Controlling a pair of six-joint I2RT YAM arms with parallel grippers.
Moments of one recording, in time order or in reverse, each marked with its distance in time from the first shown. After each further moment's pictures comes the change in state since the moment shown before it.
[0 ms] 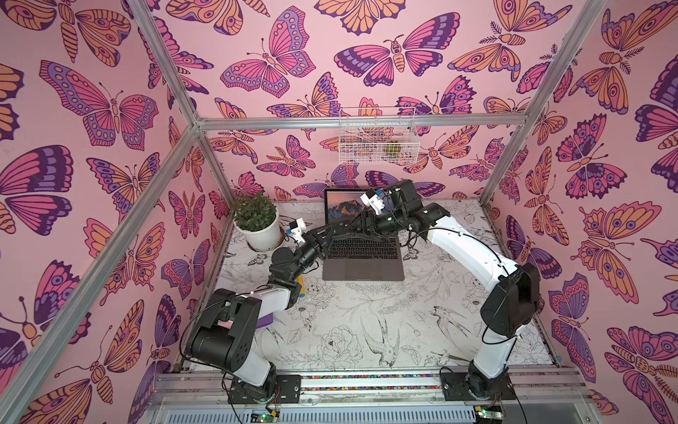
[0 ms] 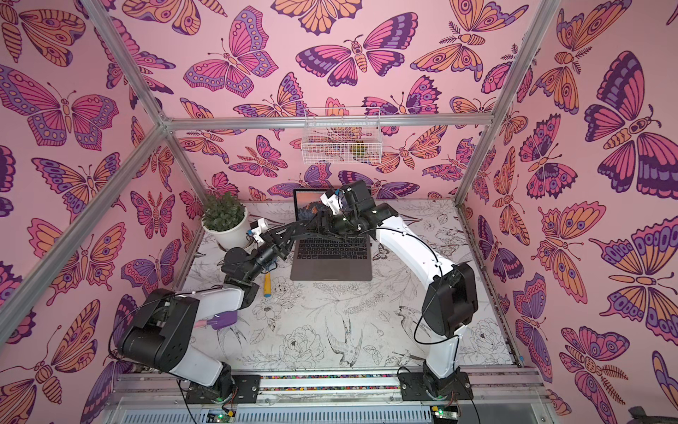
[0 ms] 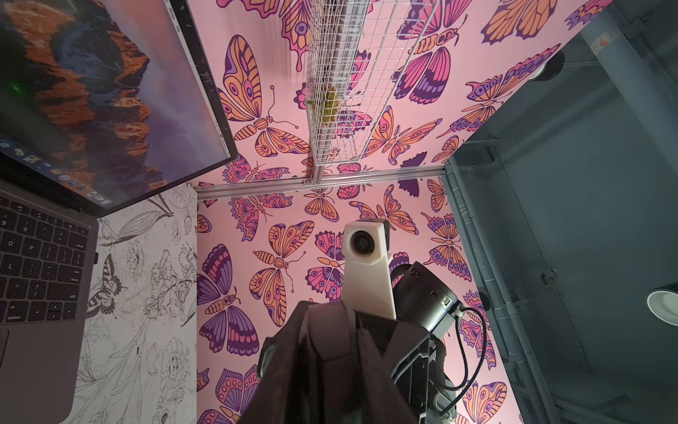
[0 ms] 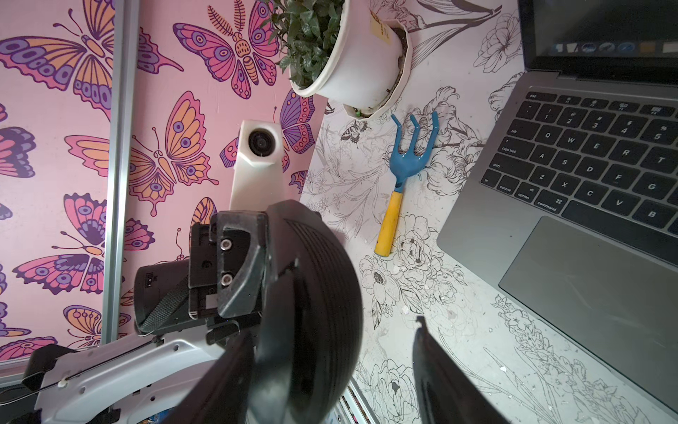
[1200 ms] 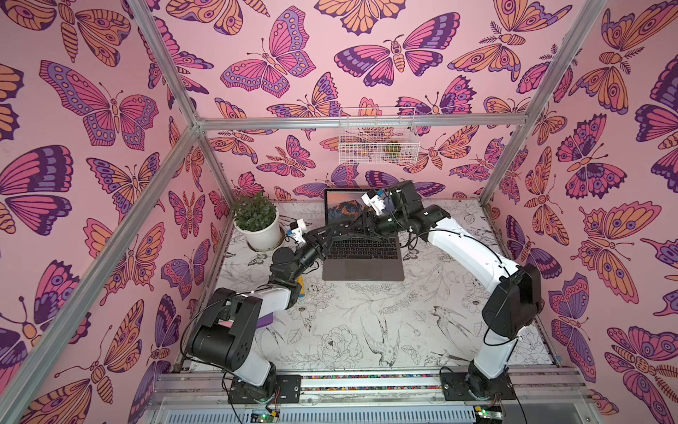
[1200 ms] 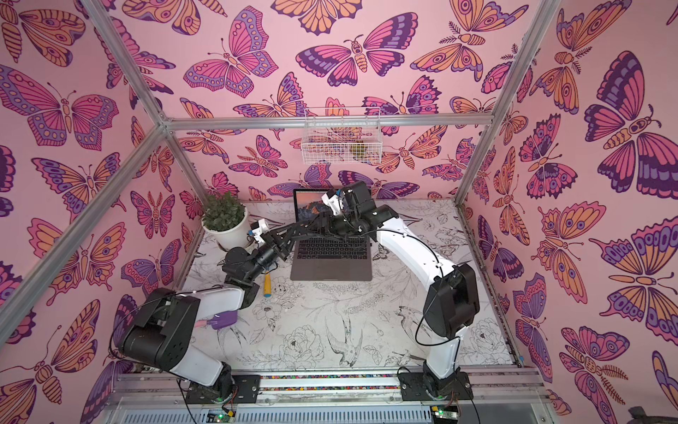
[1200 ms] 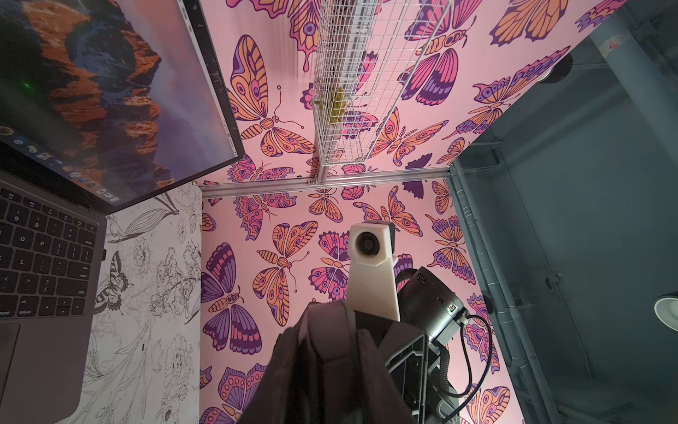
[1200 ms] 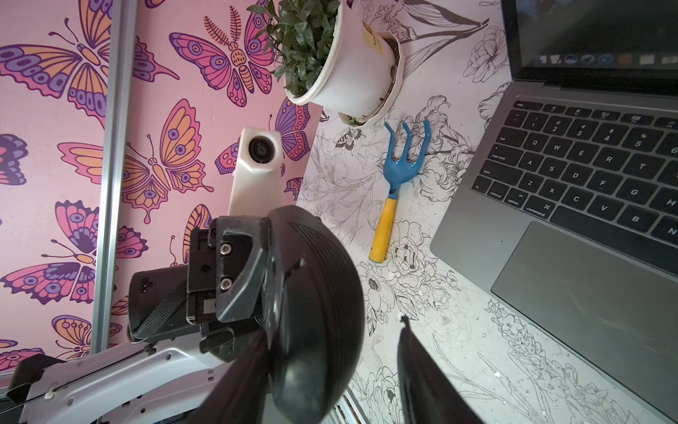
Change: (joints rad) left arm 0.000 0.006 0.000 -0.009 0.000 0.000; right arm 0.000 -0.014 -0.032 0.036 0.027 0.008
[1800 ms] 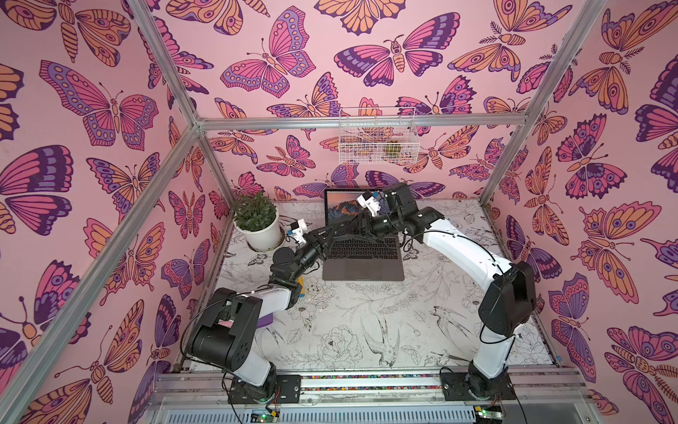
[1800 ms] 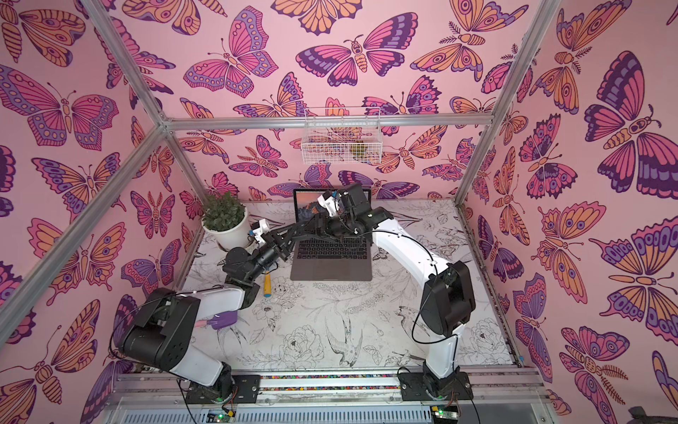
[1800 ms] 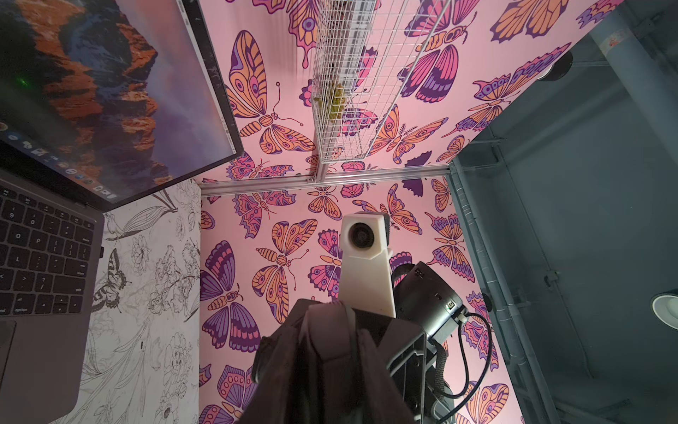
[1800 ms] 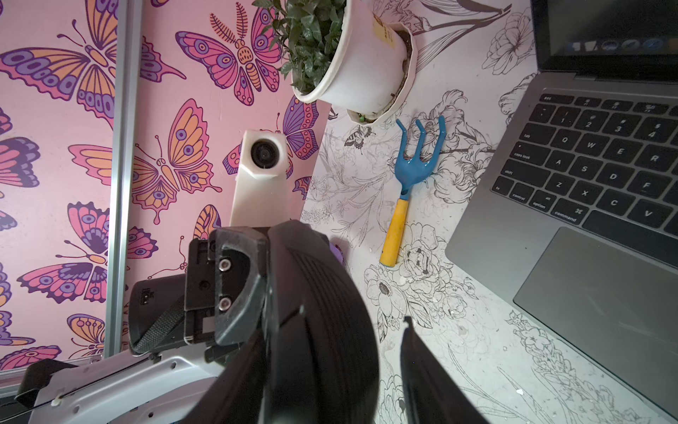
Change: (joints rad) left arm -0.006 0.000 0.000 0.002 0.000 0.000; right arm 0.021 0.027 -0.012 0.069 -0.022 0.048
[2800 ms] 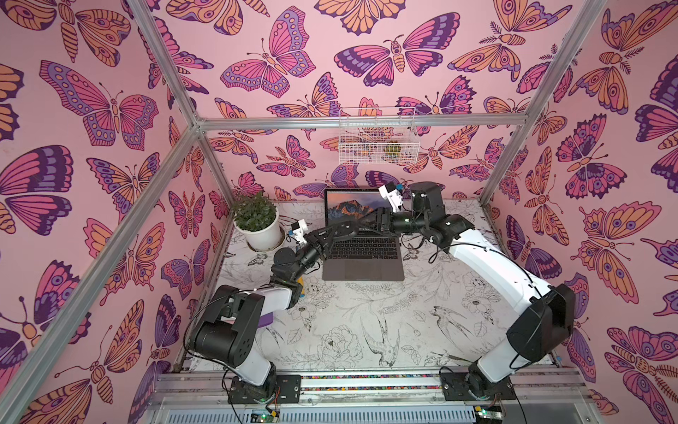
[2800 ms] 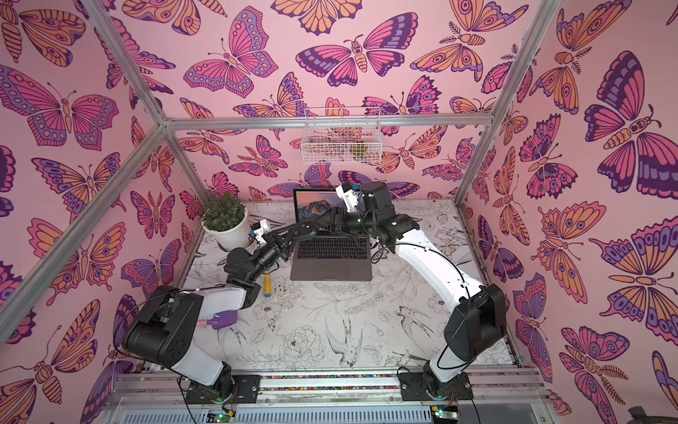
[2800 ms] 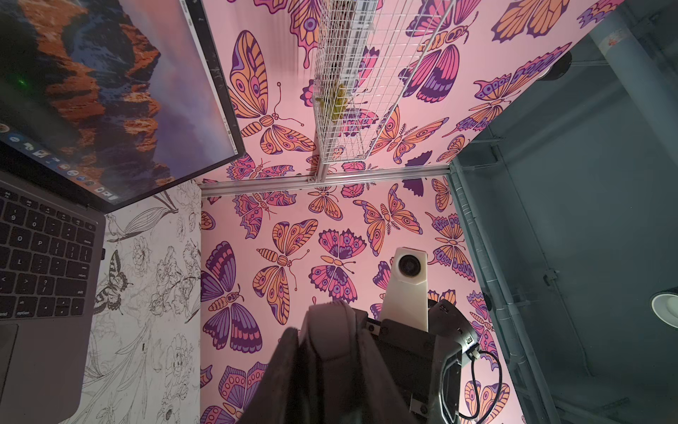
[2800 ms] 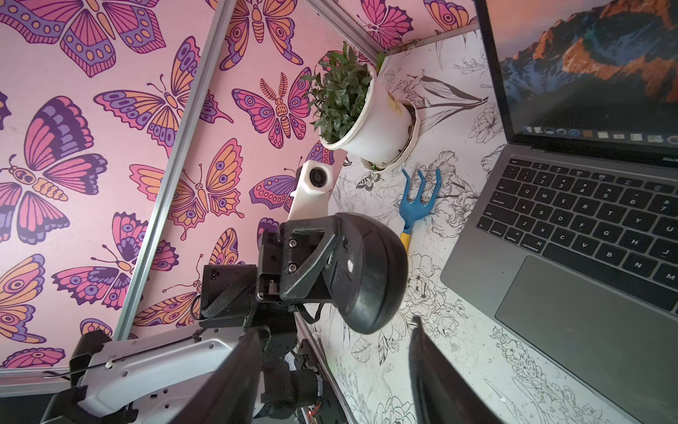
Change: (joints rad) left arm 0.001 0.028 0.000 0.029 0.000 0.000; right arm -0.056 -0.235 -0.187 0.151 0.039 0.014
